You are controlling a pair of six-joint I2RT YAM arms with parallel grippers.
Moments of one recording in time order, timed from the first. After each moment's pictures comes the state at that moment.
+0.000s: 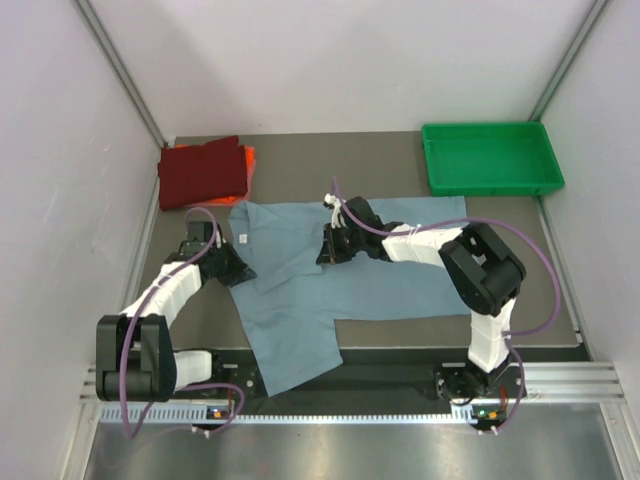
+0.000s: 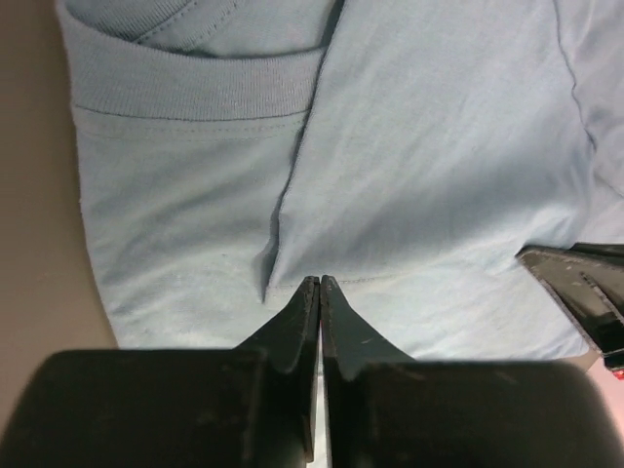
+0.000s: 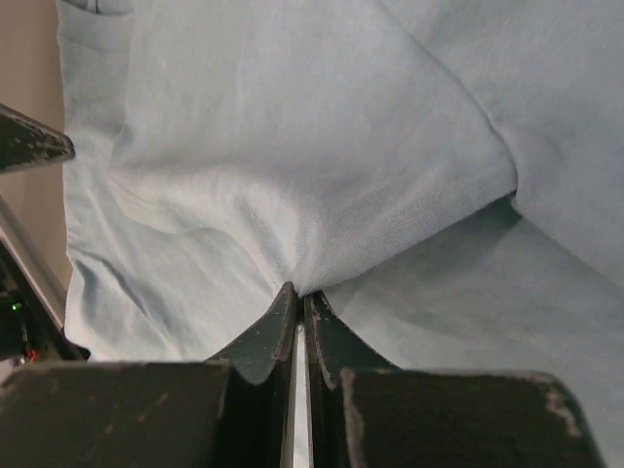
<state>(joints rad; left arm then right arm) -0.02 1.26 0.63 -0.39 0.29 -0.71 0.72 1.91 1.13 0.05 -0.36 0.47</state>
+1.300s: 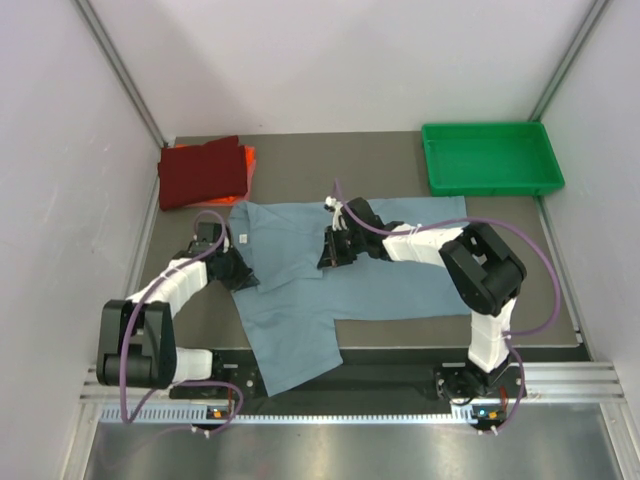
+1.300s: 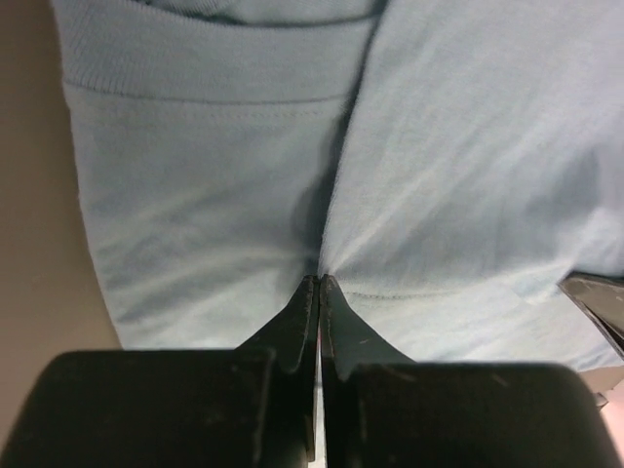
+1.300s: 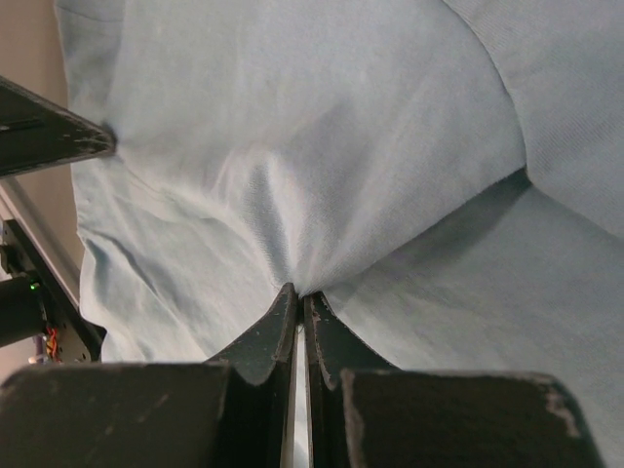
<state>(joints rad) -0.06 1.34 0.63 -0.39 0.24 -0.71 0.72 1.91 1.13 0.00 -0.41 0.50</state>
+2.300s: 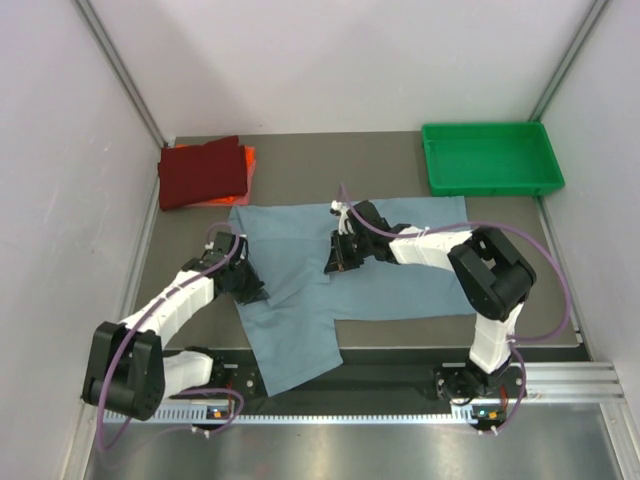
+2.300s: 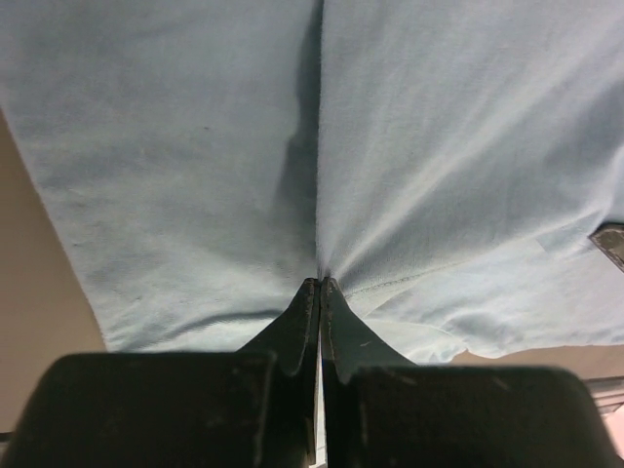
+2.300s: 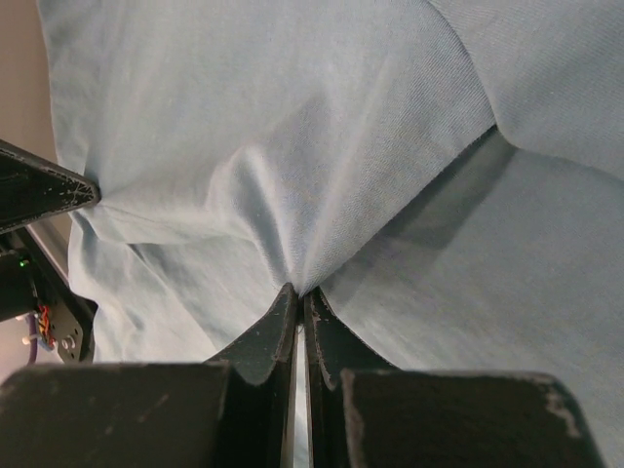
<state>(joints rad) -0.26 1.18 0.60 -0.54 0.15 -0.85 0.70 1.85 1.07 -0.05 -0.41 0.48</state>
